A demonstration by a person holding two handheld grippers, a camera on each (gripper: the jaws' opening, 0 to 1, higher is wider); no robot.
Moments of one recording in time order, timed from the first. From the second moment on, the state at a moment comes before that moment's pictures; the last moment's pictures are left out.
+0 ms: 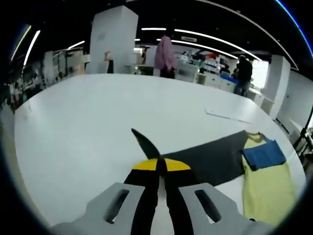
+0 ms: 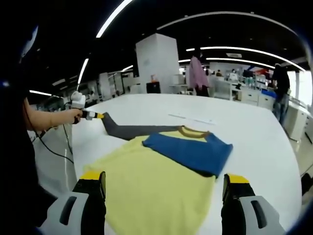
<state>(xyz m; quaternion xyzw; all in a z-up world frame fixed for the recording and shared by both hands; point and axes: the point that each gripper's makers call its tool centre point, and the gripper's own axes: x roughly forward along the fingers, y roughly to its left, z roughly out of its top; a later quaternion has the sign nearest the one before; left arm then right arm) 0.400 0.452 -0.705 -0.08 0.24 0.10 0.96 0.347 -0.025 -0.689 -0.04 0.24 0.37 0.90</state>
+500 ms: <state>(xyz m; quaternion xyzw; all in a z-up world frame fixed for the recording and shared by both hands) 0.418 0.410 -0.693 -0.11 0.23 0.04 0.97 0.343 -0.016 -0.688 -0.04 0.23 0.39 0.89</state>
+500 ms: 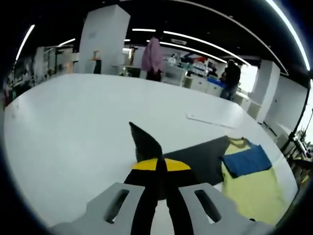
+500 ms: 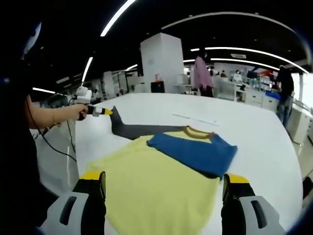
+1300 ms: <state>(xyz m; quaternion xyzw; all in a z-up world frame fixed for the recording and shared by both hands) 0.444 0.324 -0.670 -0.16 0.20 -0.06 0.97 0.342 -0.007 -0.680 -0.04 0.21 0.40 0.89</state>
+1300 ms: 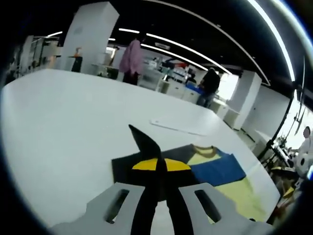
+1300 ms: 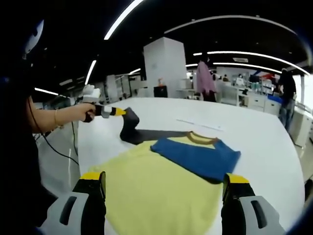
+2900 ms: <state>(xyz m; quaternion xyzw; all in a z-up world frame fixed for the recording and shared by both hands) 0.492 0.181 -0.653 -0.16 0.17 -0.18 0.95 0.328 -0.001 -0.689 -0.02 0.22 0.42 0.88</state>
